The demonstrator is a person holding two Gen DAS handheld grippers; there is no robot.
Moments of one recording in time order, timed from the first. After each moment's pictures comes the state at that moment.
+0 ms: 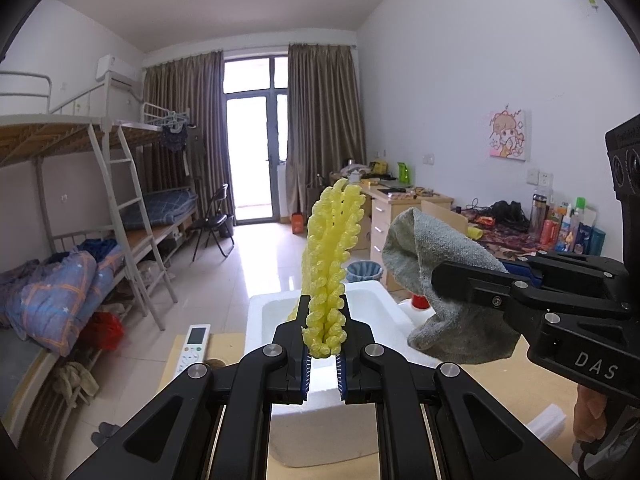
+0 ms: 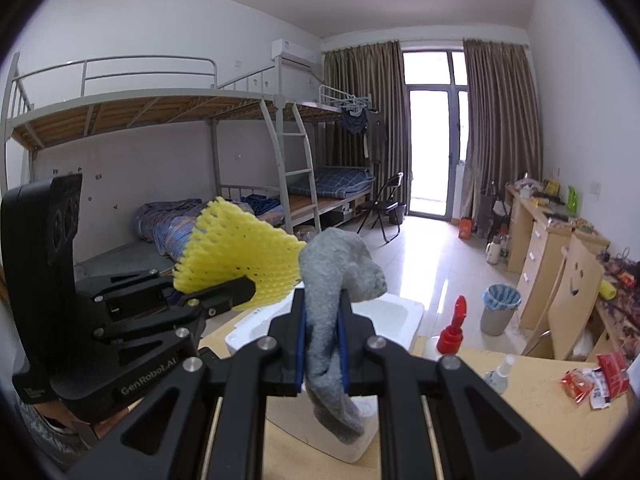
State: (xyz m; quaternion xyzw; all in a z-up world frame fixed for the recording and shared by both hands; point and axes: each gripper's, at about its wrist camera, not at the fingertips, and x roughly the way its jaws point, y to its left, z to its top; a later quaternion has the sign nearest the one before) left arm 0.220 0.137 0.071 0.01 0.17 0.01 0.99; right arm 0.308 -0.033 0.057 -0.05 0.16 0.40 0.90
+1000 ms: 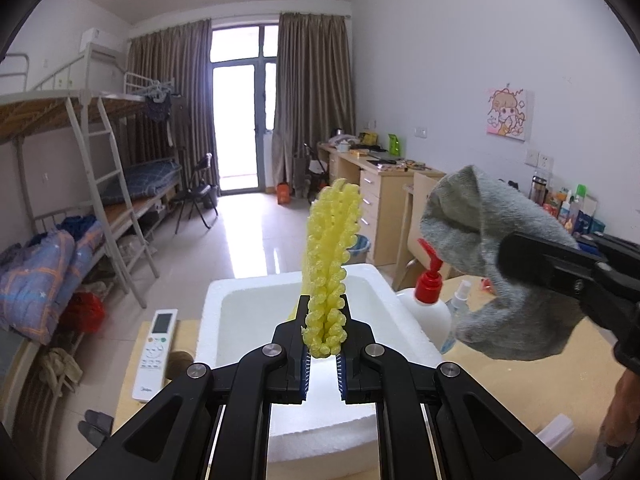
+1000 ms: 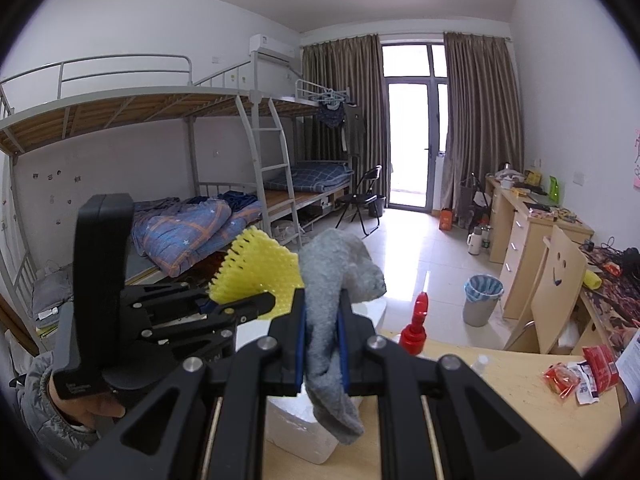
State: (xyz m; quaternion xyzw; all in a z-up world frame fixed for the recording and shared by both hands) left arm 0.281 0.138 0.051 0.00 0.23 -0.02 0.97; right arm 0.319 -0.046 0.058 -0.05 0.17 0.36 0.92
